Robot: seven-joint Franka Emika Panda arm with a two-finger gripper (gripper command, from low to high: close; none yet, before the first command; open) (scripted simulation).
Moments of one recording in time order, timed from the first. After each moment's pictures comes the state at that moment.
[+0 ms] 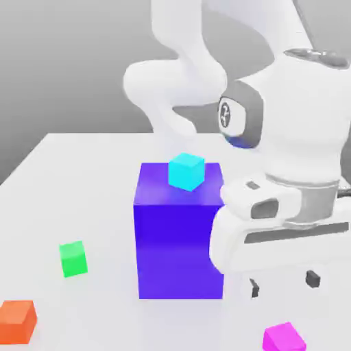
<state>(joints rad) 0.09 0.27 0.21 -2.29 -0.17 2.61 0.93</state>
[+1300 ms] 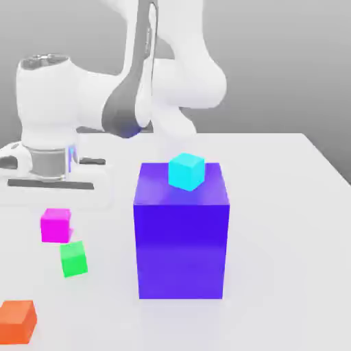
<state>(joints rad) -0.46 -0.16 -0.19 -2.81 -0.09 2.69 0.19</state>
